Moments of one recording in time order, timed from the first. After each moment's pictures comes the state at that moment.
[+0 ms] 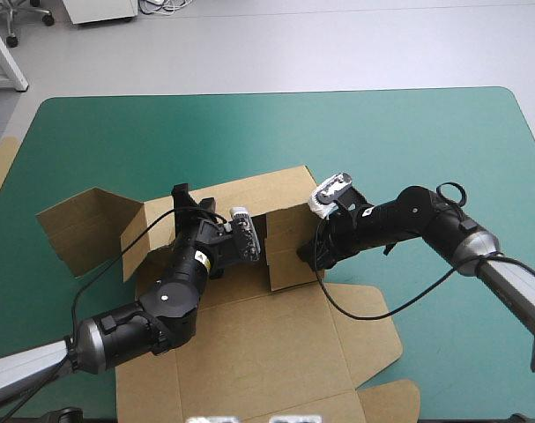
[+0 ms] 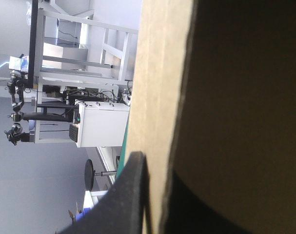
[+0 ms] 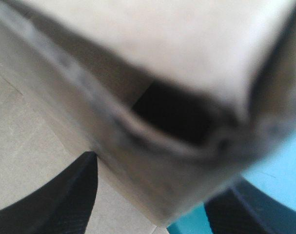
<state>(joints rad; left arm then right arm) -1.00 1.32 -0.81 1.37 0.81 -0.45 0.42 1.49 -1.07 0.71 0.75 -0.83</state>
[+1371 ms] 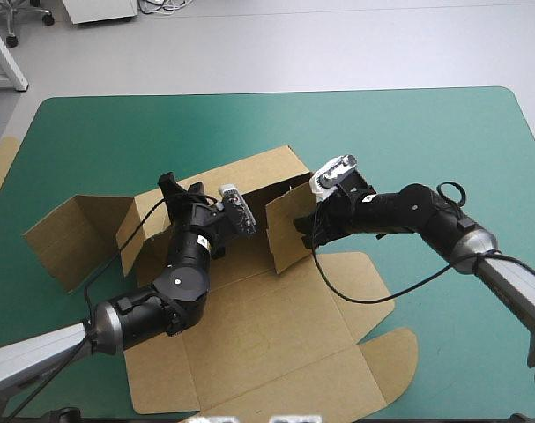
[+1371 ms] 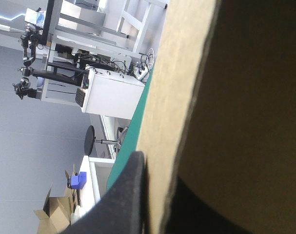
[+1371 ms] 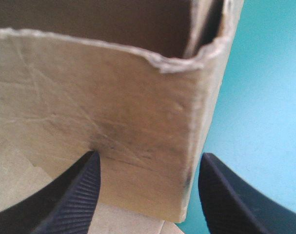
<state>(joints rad) -0.94 1.39 -0.87 1.47 0.89 -0.66 0.42 1.51 -1.07 0.81 0.55 -0.92</state>
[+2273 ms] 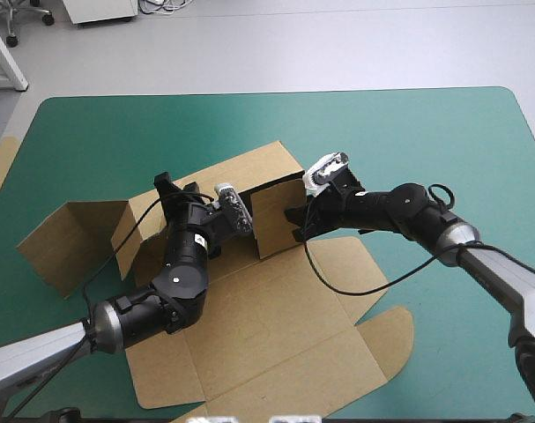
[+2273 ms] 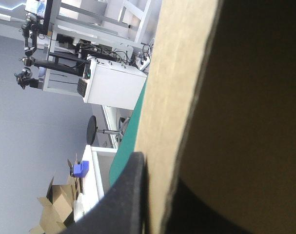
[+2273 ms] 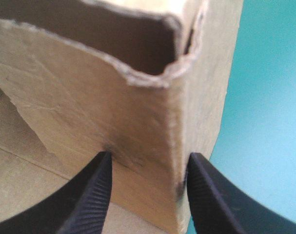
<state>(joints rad) -0.93 1.39 -0.87 1.45 0.91 -0.65 0.43 1.59 -1.07 1.12 0.48 -1.22</state>
